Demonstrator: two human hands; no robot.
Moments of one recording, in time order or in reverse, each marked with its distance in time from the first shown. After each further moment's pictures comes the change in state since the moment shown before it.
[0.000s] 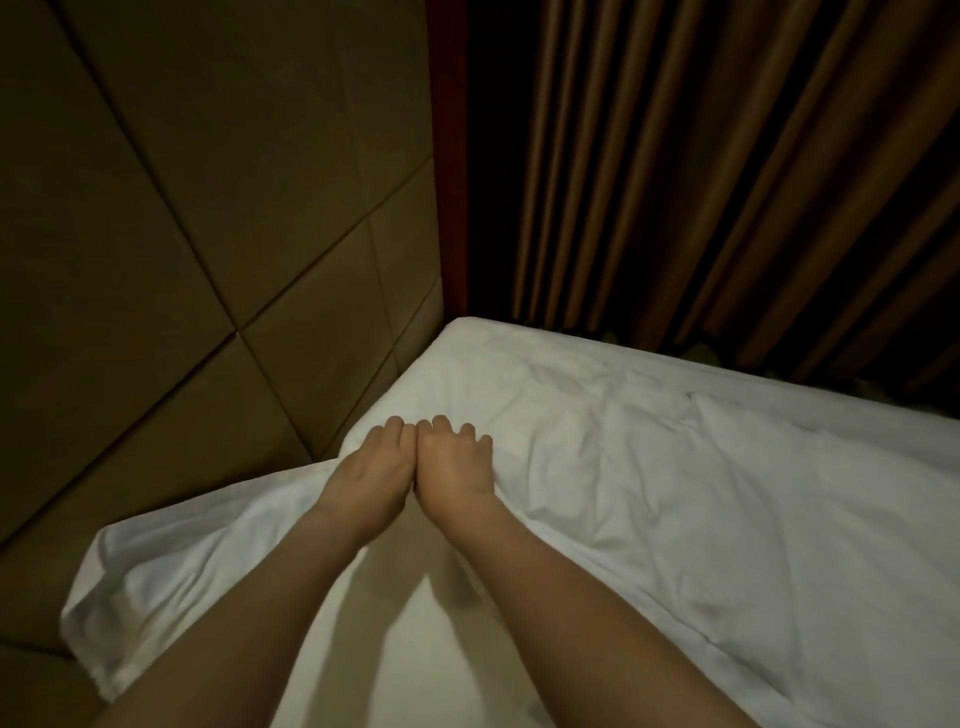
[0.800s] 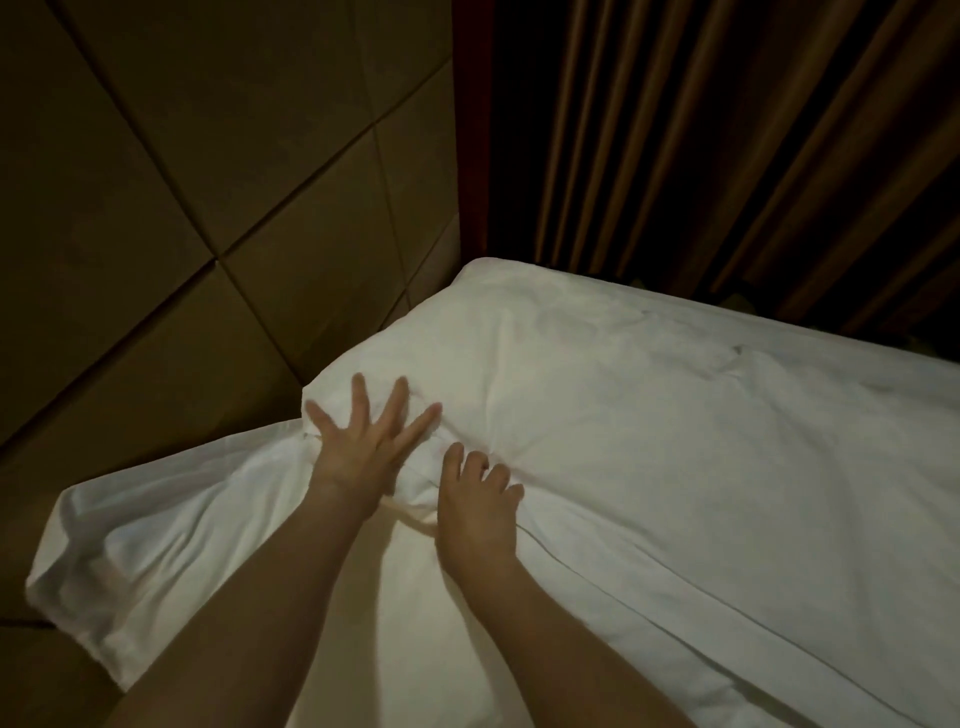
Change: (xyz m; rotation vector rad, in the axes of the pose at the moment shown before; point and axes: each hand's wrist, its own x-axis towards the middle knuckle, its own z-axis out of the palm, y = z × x) left_hand 0.004 -0.025 0.061 0.404 -0.368 -0.043; right_hand -0.029 0.005 0.128 -0.104 0.012 0.181
